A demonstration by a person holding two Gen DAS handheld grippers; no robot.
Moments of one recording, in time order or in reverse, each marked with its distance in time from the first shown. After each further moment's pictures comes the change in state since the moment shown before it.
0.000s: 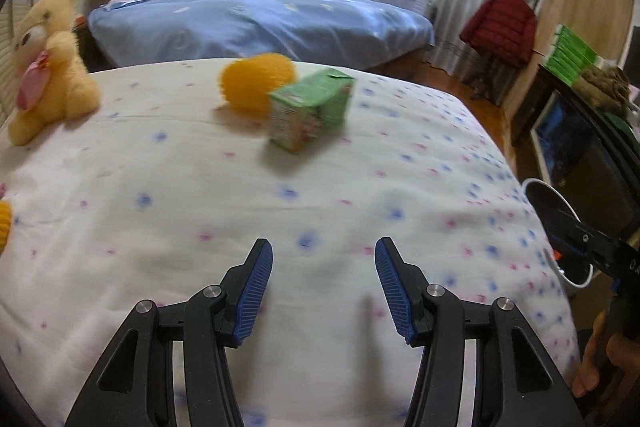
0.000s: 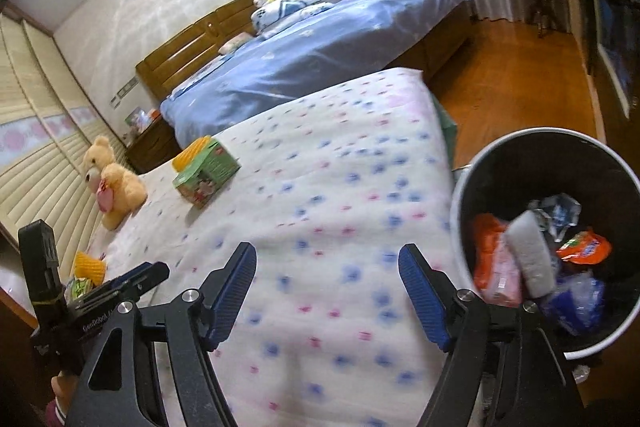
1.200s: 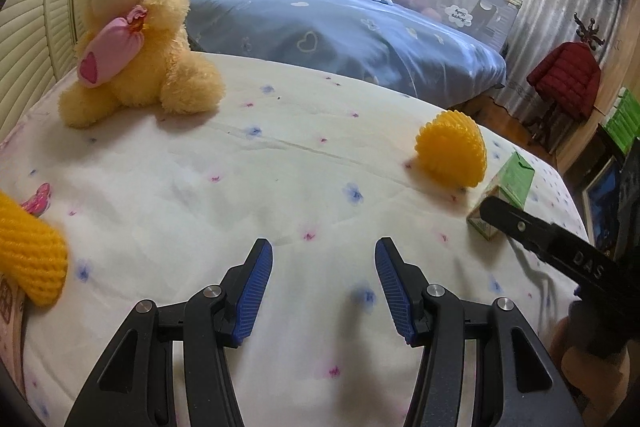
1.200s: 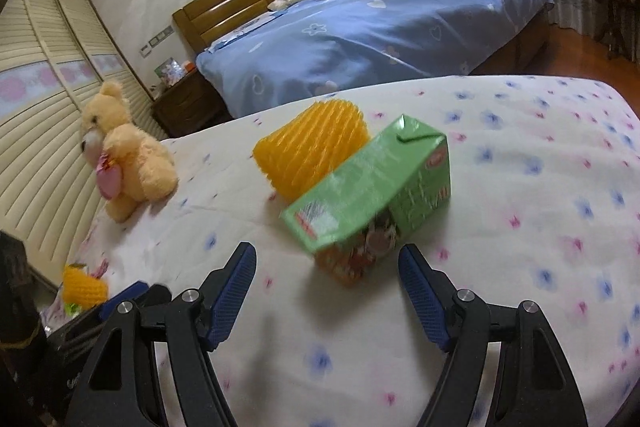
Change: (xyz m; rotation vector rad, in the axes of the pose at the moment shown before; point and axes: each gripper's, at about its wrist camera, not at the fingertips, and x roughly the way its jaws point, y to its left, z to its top) left arm 0.044 0.133 0.053 -0.177 -0.019 0.121; right arm 0.166 0.162 0.034 -0.135 0.104 0.079
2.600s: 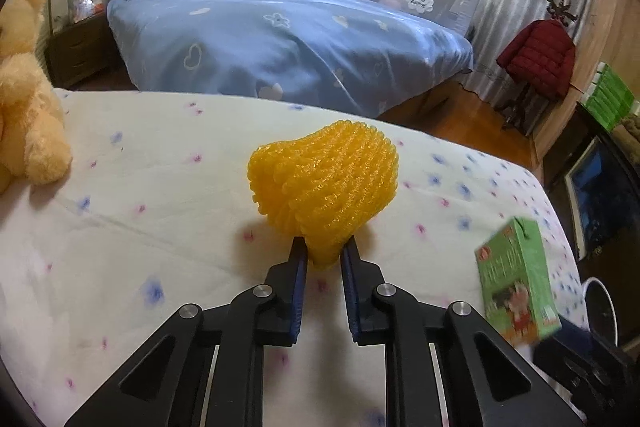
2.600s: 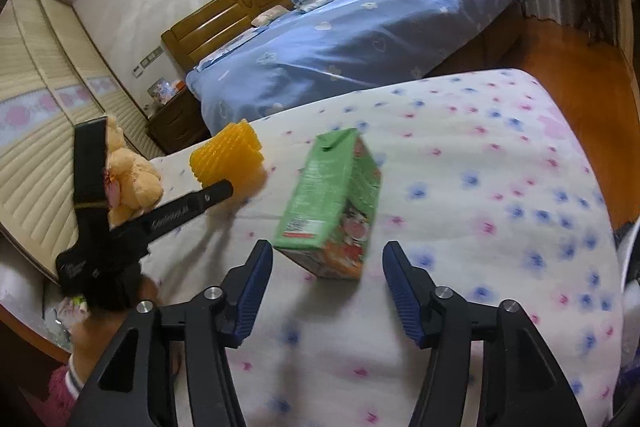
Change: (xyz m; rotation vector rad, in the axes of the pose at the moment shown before) left arm 0.087 -0.103 0.036 0.089 0.004 -0.079; right arm -0.067 -0.081 -0.005 0.039 -0.026 0.001
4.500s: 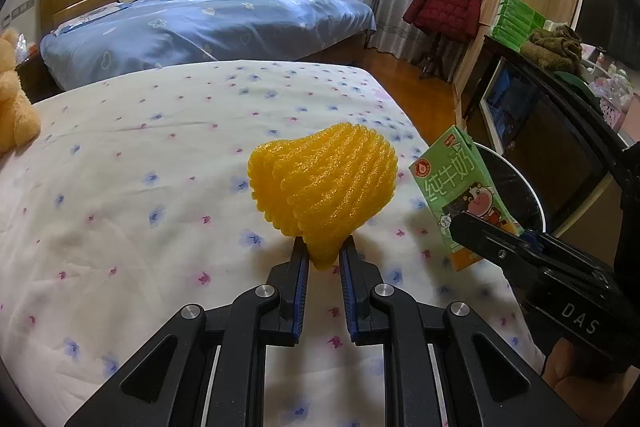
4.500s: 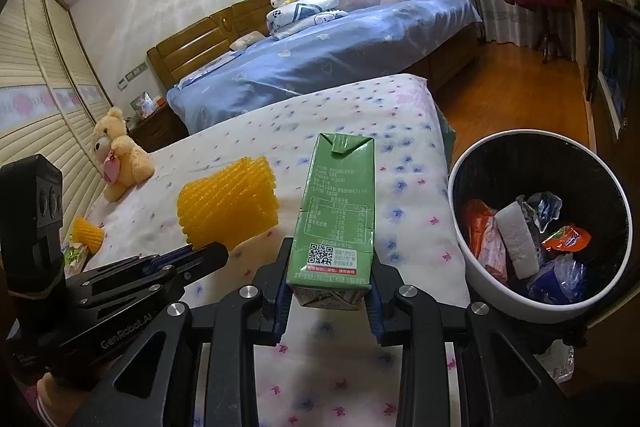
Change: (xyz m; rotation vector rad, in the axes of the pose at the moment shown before) left arm -0.141 -0.113 -0.134 0.216 0.035 -0.166; right arm -0.131 -0.048 -0.088 0.000 -0.109 -0.112
